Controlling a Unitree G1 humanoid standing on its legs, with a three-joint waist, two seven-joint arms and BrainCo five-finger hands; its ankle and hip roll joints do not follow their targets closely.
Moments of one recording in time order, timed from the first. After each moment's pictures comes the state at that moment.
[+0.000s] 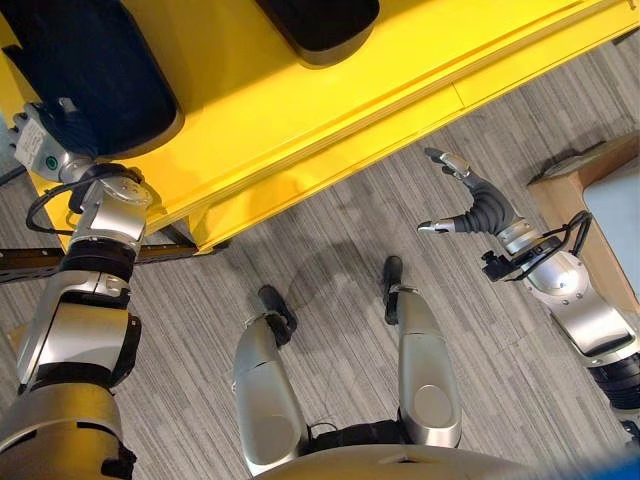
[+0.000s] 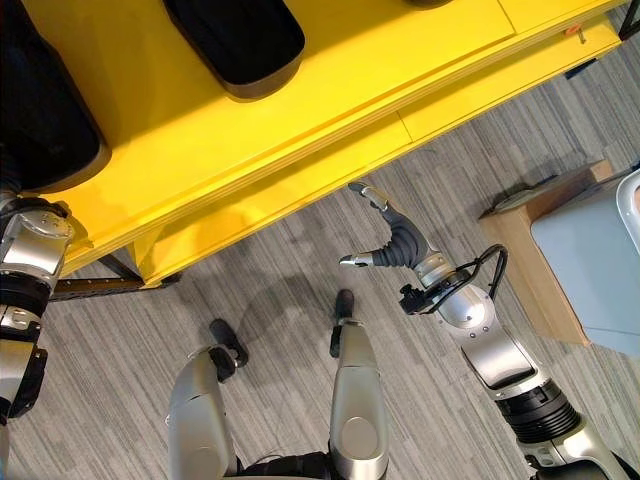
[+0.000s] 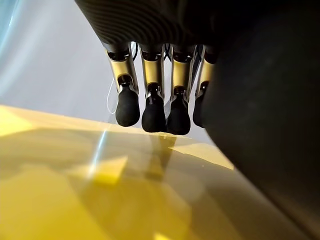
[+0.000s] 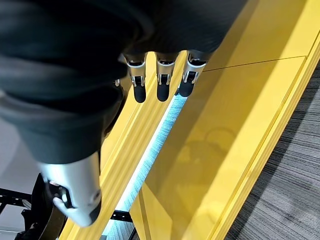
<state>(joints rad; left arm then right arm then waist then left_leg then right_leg) -0.84 0.81 -0.23 0.84 0.06 0.28 0.90 -0.27 -0.75 0.26 -0.25 0.09 -0.01 0.02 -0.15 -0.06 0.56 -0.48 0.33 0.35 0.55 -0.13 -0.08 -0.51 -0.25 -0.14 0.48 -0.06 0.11</state>
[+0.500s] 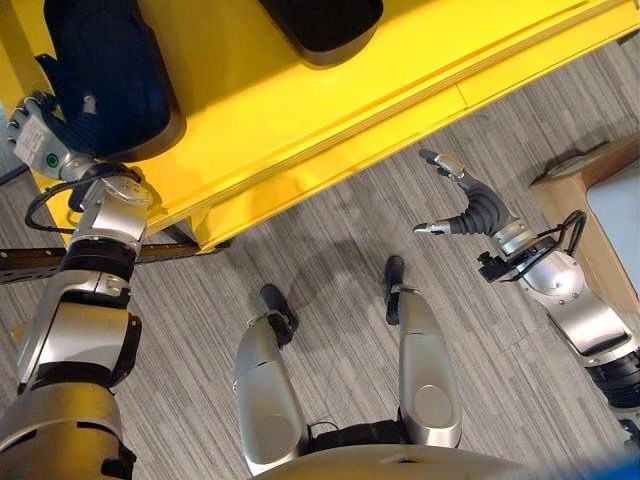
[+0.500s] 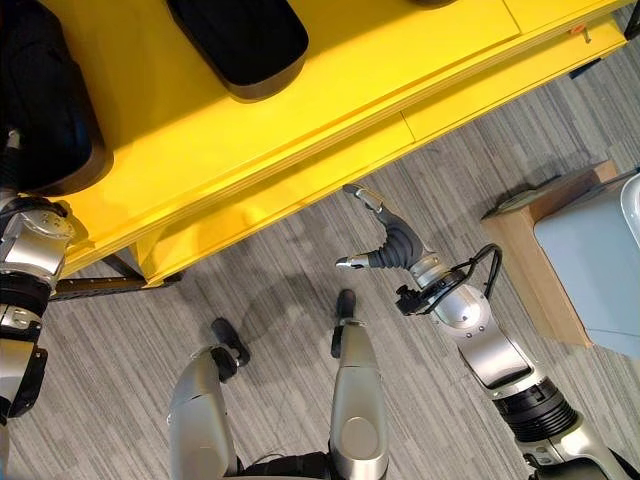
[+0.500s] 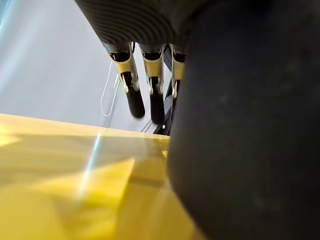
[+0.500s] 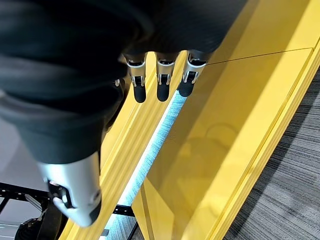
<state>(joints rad) -0.86 0.81 -0.23 0.85 0.07 0.27 0.90 -0.28 -0.75 0.28 -0.25 0.09 -0.01 0.02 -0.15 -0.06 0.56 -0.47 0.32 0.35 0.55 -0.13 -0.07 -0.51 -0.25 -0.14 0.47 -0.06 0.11</state>
